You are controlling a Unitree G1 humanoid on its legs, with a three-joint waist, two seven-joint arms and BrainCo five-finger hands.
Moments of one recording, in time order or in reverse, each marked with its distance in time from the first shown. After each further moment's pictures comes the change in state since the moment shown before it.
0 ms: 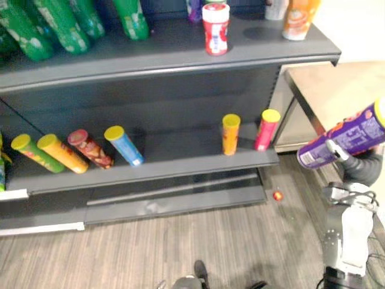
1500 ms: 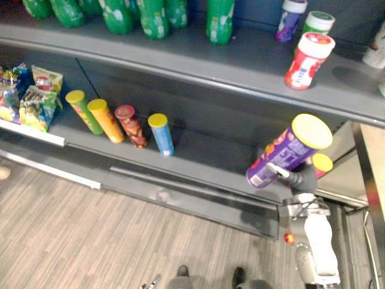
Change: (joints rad) left arm -0.043 0.021 0.002 0.026 -0.050 -0.010 0.034; right arm 0.128 0.026 0.336 0.033 0.022 0.009 0.121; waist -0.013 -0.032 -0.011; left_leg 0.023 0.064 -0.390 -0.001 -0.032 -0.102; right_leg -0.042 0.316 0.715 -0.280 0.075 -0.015
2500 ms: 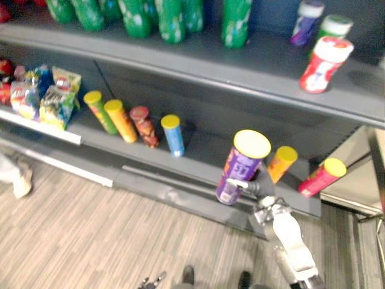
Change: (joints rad) left arm -0.062 0.015 -0.080 0.002 0.130 -0.004 0.076; right arm -0.156 -0.026 0.270 0.211 -0.087 0.027 -0.011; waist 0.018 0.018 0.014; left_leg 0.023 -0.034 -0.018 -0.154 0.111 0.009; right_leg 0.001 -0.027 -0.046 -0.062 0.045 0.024
